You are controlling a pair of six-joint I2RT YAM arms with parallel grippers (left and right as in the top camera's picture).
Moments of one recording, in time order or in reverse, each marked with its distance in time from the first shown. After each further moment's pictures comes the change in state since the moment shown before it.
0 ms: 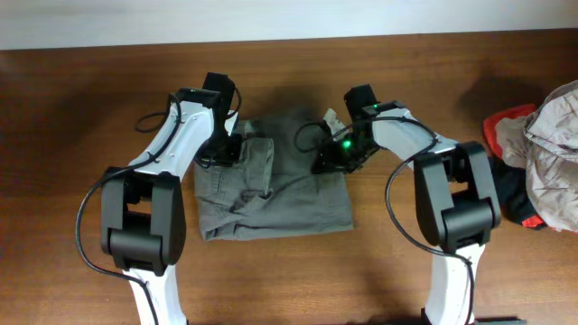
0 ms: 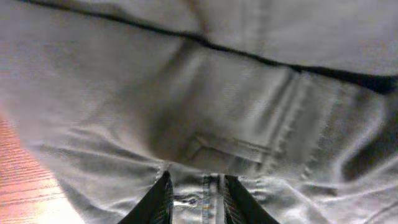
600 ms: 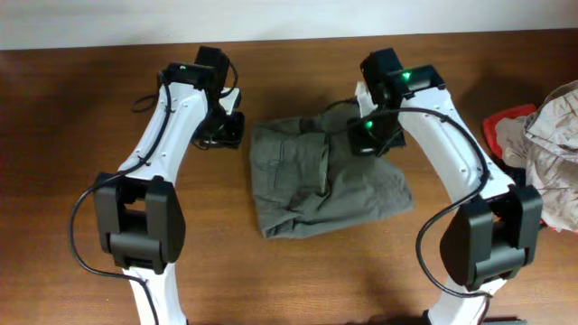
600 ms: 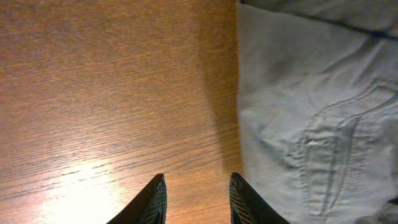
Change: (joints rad) left arm 0.014 0.010 0.233 -0.175 0.140 -0.001; right arm 0.014 -0.222 0.246 -0.426 0.475 0.074
